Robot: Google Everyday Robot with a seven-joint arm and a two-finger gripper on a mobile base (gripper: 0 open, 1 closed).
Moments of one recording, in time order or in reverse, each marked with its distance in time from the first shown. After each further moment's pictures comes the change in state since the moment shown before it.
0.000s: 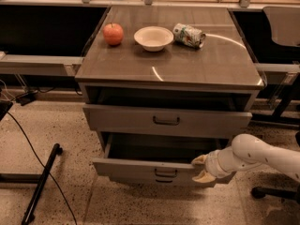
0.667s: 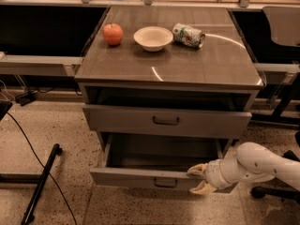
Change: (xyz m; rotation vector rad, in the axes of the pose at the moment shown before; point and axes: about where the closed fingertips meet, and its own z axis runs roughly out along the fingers) arm -0.026 0.048 -0.007 -0.061 -0.120 -0.039
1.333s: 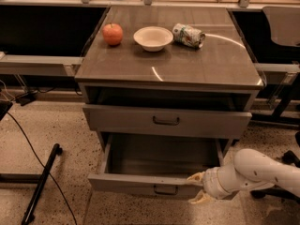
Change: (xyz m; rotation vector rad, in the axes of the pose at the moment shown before) arm -0.020 0.040 -0.002 -0.037 0.026 -0.026
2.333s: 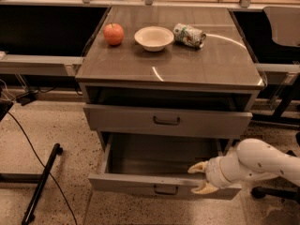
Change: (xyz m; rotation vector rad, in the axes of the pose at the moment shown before) arm -0.013 -0.024 -0.035 0.058 0.063 -0.038
